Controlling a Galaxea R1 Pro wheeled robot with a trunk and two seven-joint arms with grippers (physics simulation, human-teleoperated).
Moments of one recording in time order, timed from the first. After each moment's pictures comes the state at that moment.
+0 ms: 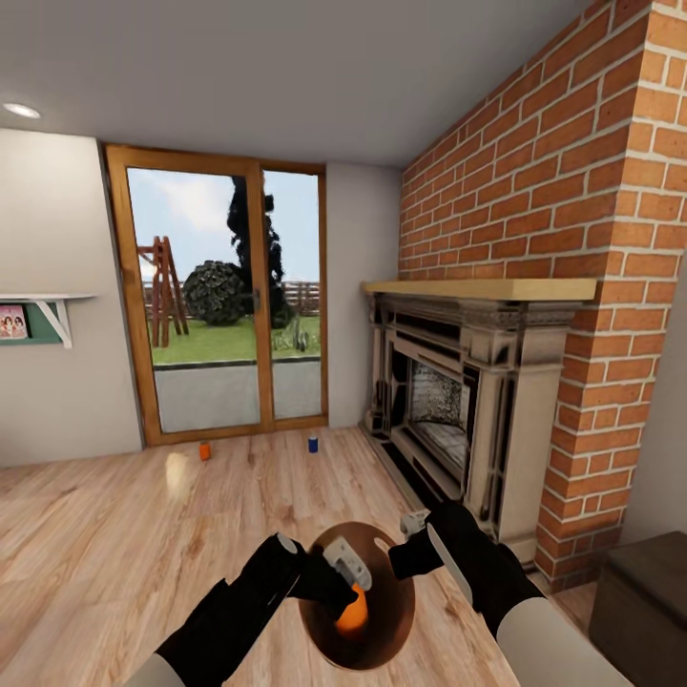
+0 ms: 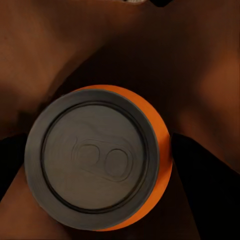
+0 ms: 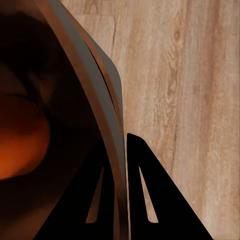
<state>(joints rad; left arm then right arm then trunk) -0.48 -0.06 -0.55 -1.08 -0.24 0.75 -0.59 -0.62 0.02 0.29 -0.82 -0.04 1.03 0.29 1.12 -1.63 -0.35</state>
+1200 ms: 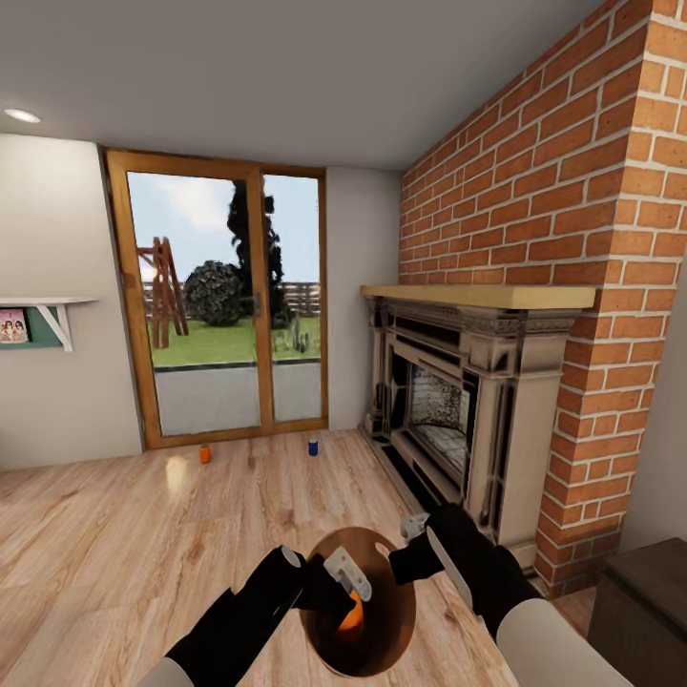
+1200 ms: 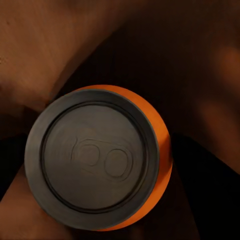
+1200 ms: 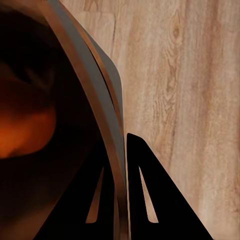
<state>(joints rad) -0.48 -0.08 -0.55 -0.96 -0.25 0.66 -0.53 -0.62 0.02 0.30 -0.80 -0.04 1.03 0.29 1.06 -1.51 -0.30</state>
